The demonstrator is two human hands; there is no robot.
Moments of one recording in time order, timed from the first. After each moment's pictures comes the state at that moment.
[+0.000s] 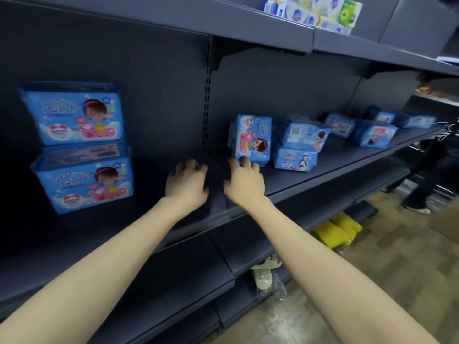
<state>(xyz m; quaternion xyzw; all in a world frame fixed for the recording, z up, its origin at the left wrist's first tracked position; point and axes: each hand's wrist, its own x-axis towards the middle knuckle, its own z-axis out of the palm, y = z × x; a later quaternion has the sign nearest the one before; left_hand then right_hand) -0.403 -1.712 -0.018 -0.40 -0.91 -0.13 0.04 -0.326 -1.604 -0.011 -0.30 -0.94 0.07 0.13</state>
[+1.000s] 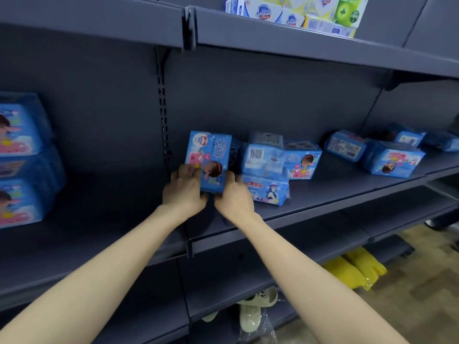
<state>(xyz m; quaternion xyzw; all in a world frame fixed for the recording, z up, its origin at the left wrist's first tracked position) -0.386 -1.531 -0.021 -0.29 -0.94 -0.16 0.03 -0.323 -1.428 -0.027 -0.20 -0.95 0.20 0.15</state>
